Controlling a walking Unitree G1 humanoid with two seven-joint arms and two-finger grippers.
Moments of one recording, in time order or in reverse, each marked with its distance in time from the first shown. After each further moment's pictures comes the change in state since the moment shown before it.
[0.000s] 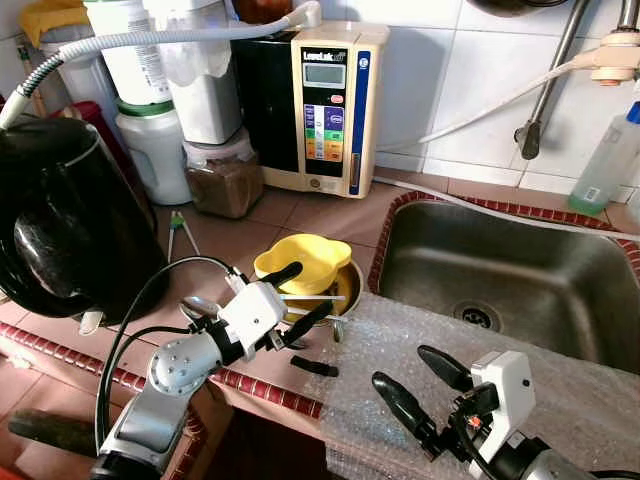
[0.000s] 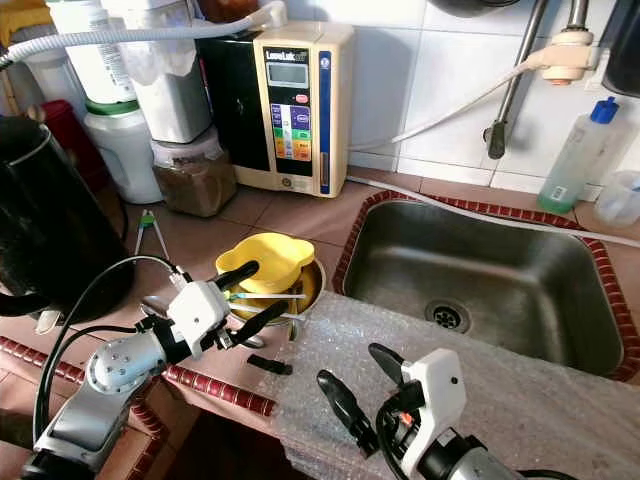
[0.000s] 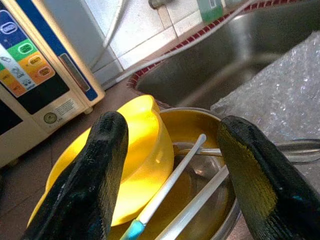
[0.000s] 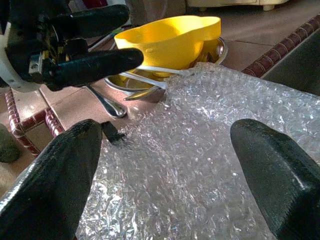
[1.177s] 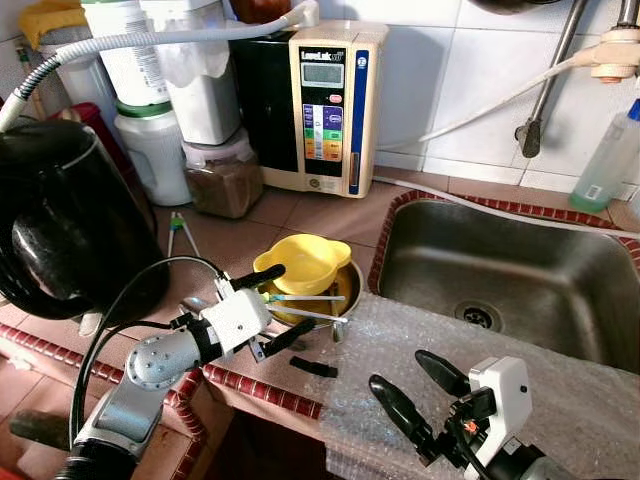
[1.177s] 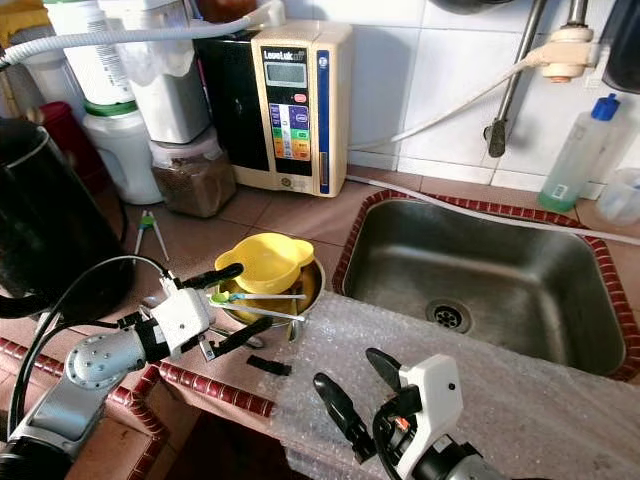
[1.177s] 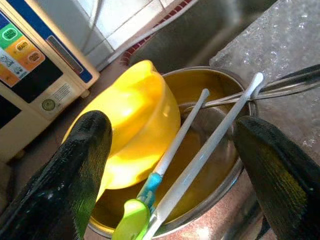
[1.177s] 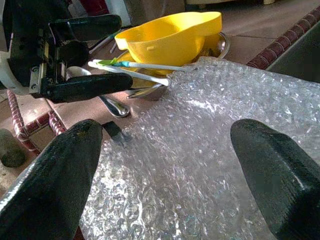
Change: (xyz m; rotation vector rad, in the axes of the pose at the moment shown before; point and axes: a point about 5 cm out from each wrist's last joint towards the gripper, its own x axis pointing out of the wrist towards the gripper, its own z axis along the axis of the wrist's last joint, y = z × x) left arm -0.018 0.015 -0.014 0.099 0.068 -0.073; right arm 0.000 0.006 -0.004 0.033 -0.002 -0.009
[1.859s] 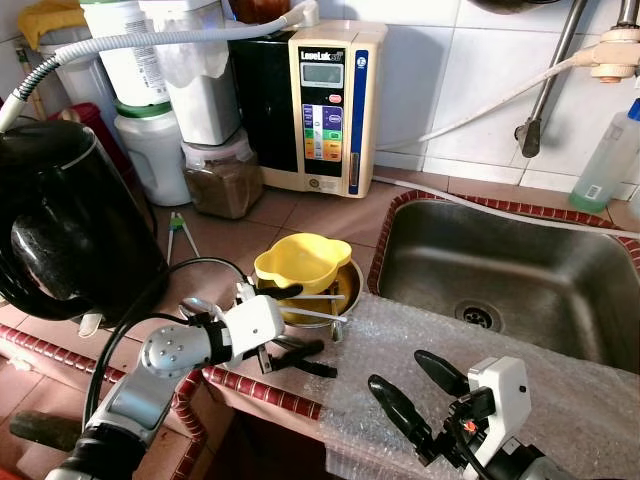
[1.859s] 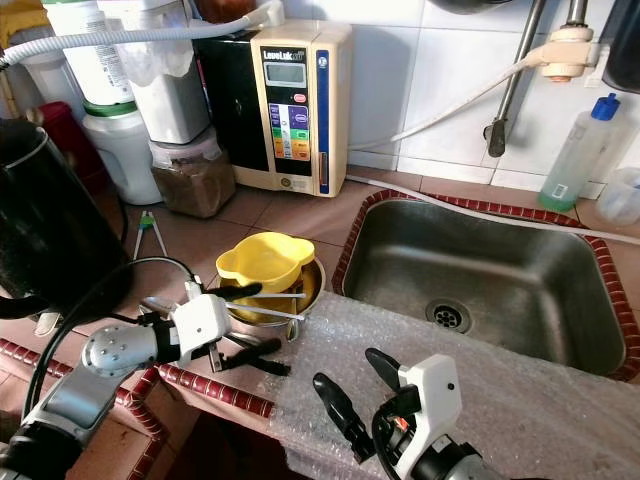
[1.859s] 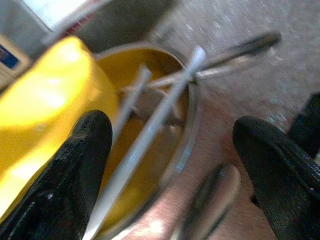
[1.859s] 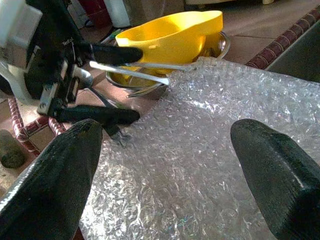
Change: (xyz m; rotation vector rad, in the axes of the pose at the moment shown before) left arm 0.013 -0.009 -0.008 -0.039 0.084 -0.223; right arm 0.000 0.001 0.000 0.002 0.001 -0.003
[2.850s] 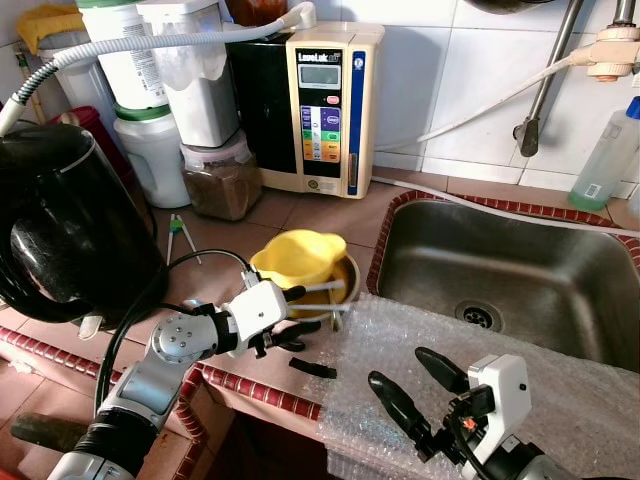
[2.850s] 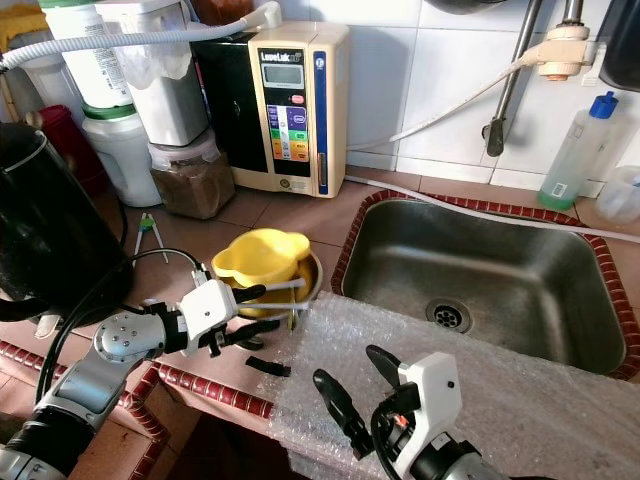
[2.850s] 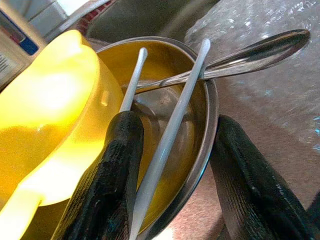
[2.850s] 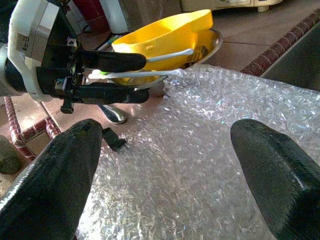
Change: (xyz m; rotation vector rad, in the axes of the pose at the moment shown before) left arm 0.007 0.014 0.001 -0.053 0.024 0.075; right arm 0.002 0.000 0.002 -0.008 -0.016 -0.010
